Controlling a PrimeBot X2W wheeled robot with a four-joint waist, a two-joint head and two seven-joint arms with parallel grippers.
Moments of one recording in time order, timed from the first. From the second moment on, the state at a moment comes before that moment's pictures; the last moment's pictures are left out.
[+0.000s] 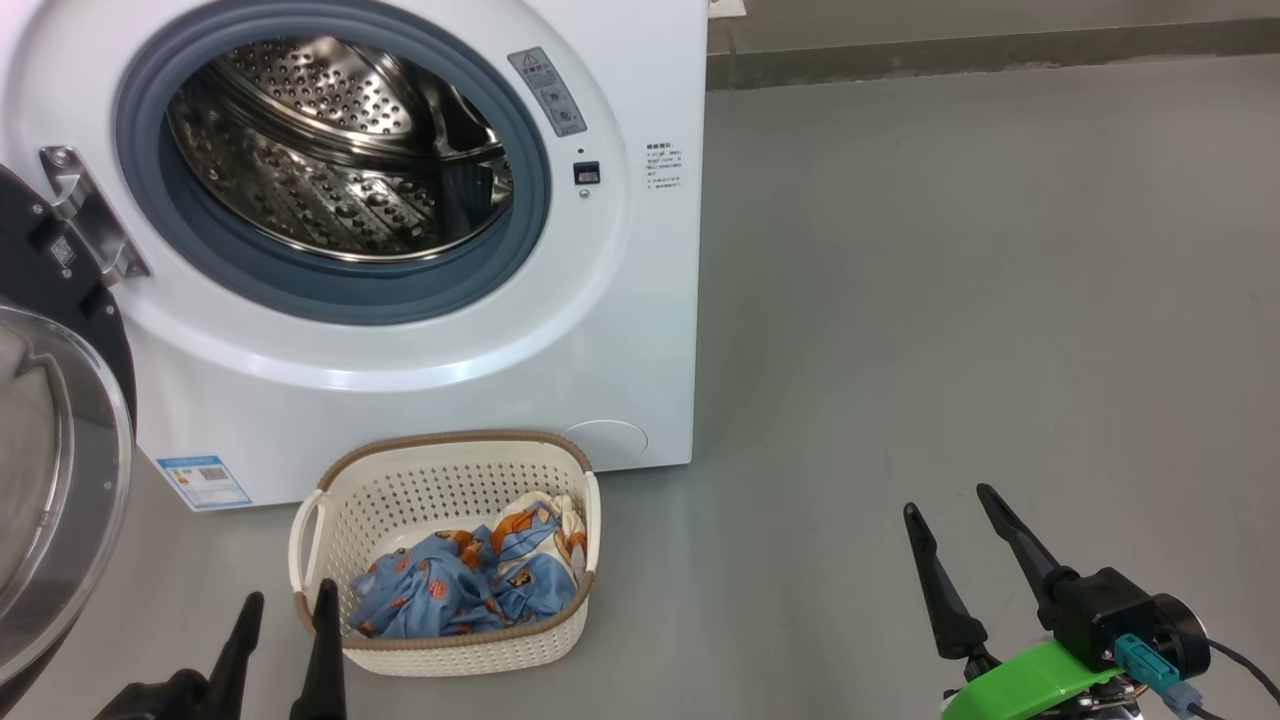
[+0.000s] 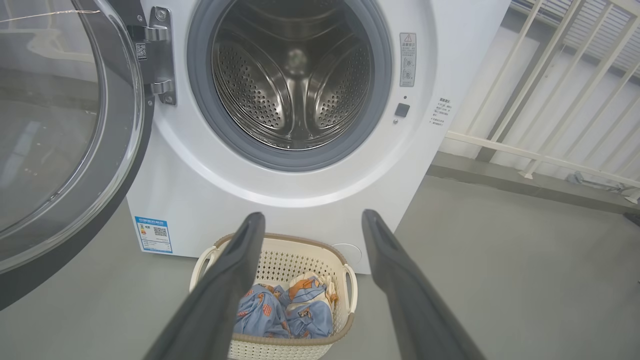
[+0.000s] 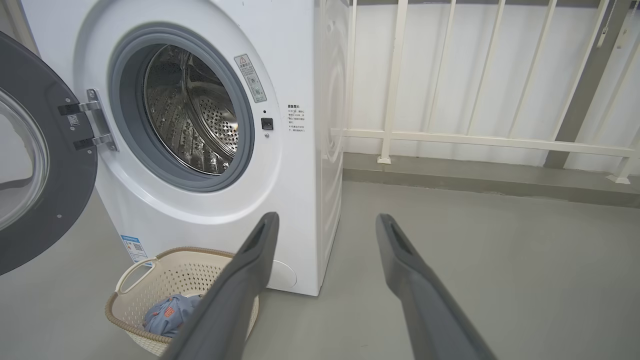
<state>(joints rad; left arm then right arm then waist) 0.04 0.12 -0.08 0.18 -0.45 -0.09 -0.25 -0.04 -0.05 0.03 0.16 0.06 0.13 -0.25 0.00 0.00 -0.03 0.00</state>
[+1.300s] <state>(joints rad) 0.04 0.11 -0.04 0.18 -0.40 -0.12 -0.25 -0.04 -0.05 0.02 0.17 0.06 0.13 -0.25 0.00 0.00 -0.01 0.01</state>
